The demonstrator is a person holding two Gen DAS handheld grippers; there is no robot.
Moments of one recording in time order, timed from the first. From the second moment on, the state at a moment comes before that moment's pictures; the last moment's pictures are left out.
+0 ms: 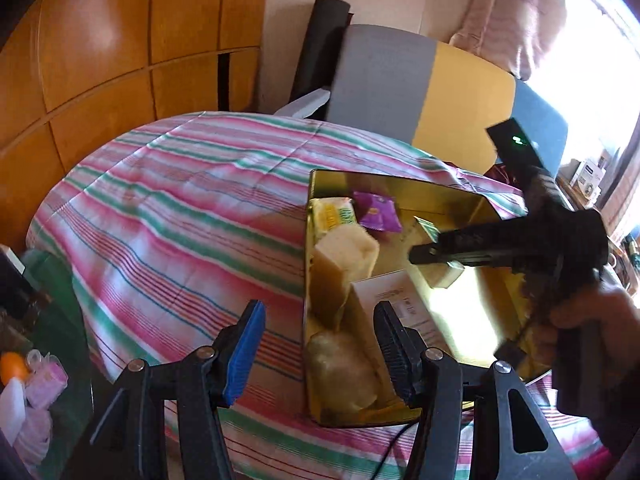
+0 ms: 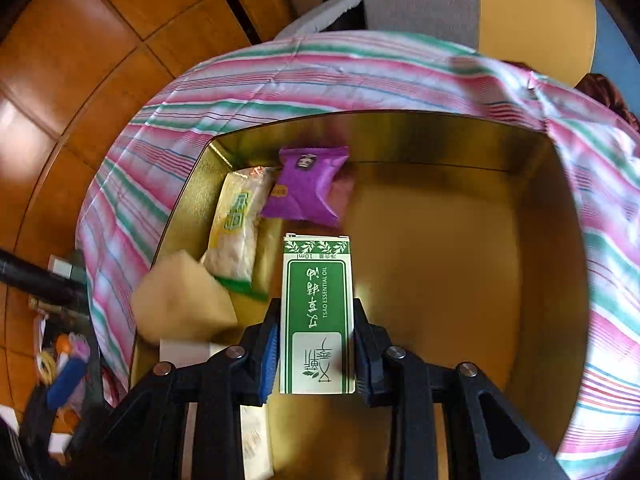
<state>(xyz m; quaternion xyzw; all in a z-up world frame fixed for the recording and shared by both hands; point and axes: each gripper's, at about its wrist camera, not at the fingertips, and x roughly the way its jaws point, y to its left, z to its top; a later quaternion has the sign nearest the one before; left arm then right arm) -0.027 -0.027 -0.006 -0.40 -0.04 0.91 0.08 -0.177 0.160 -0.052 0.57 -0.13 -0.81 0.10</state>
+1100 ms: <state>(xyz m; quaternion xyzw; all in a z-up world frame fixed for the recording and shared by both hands) -0.009 0.009 0.009 -0.38 0.01 0.92 0.11 -0.064 0.259 0.017 0.46 -0.12 -0.88 0.03</state>
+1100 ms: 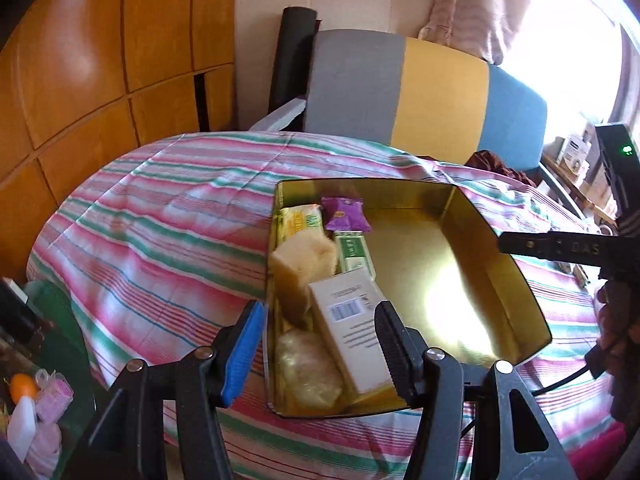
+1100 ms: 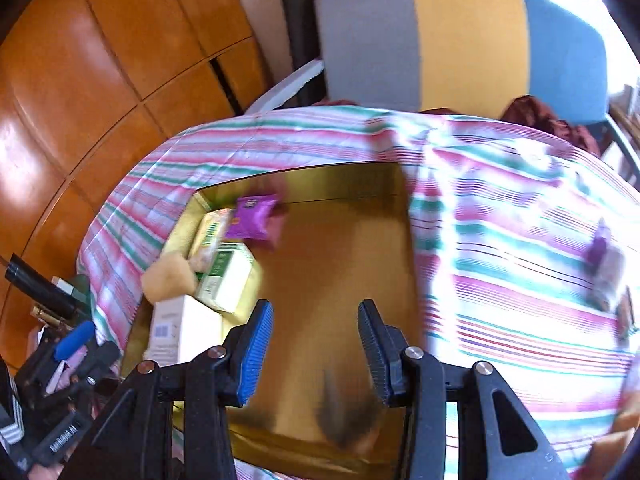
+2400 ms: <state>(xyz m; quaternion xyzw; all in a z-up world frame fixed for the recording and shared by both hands) -0.018 0.277 0.017 -0.38 0.15 0.85 0.32 0.083 0.571 0.000 0.35 -0.33 -0.82 -0.32</state>
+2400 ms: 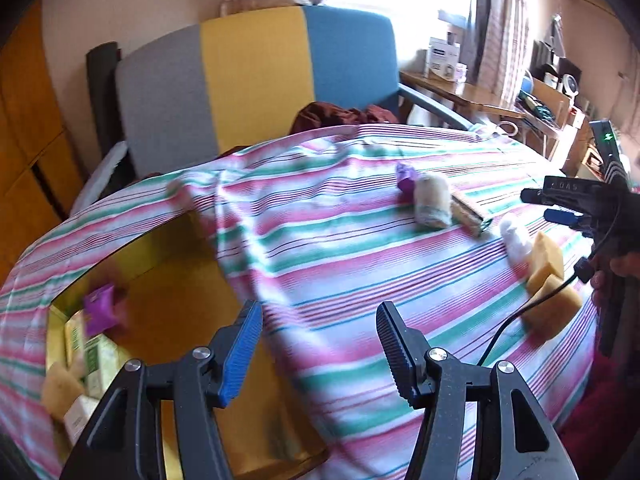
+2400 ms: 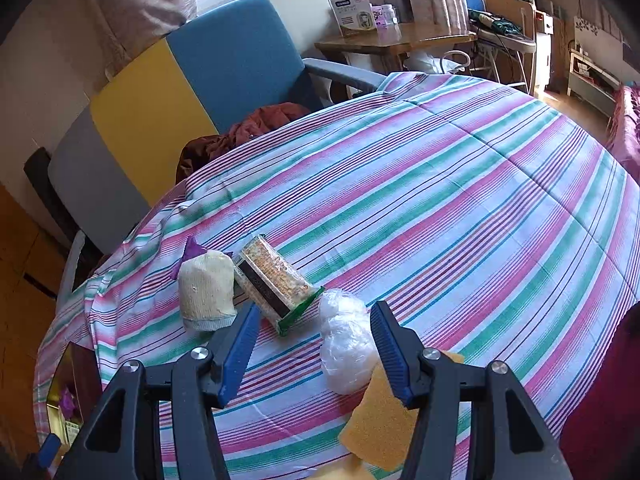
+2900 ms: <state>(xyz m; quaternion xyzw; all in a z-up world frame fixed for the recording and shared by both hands) -0.055 0.420 -0.015 -0.41 0.18 0.81 0.38 0.087 0.578 -0.005 0.34 -0.37 -0.81 -0.30</state>
